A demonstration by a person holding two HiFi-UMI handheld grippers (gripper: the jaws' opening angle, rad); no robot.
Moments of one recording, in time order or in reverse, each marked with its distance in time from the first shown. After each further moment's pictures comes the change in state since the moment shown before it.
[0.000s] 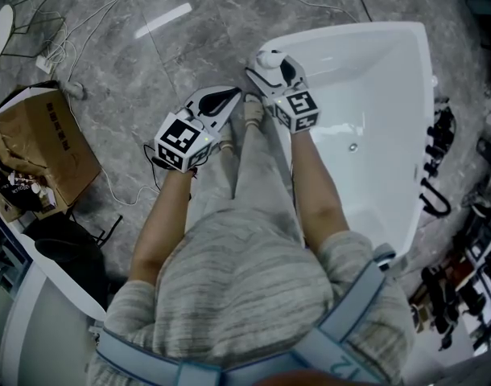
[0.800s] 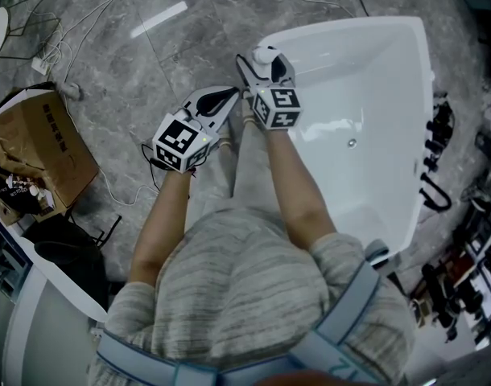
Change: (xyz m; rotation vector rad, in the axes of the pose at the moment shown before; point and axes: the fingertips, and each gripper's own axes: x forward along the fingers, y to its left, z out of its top) left arm -0.003 -0.006 -0.009 -0.005 0.000 -0.011; right arm 0.009 0.000 0.007 0.194 -0.035 -0.254
